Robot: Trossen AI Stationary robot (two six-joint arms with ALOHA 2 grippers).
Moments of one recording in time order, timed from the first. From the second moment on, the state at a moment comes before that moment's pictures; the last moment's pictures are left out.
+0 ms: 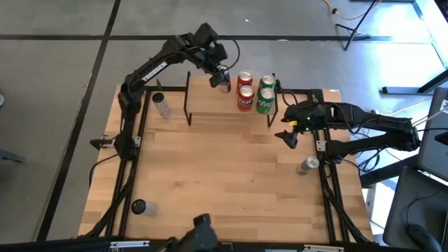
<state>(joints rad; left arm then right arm) 0.65 2.03 2.30 -1.15 0.30 0.21 -0.13 0.97 1.05 -0.92 0.07 0.31</state>
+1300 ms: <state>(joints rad) 0.58 1.95 2.36 -1.13 0.18 0.37 -0.13 0.97 1.10 -1.11 -0.04 0.46</state>
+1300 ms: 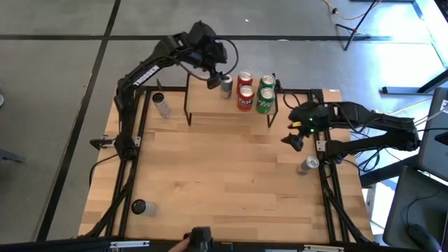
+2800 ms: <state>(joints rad) 0.26 1.92 2.34 -1.27 0.14 0.11 0.31 0.96 0.91 -1.25 -0.07 1.06</state>
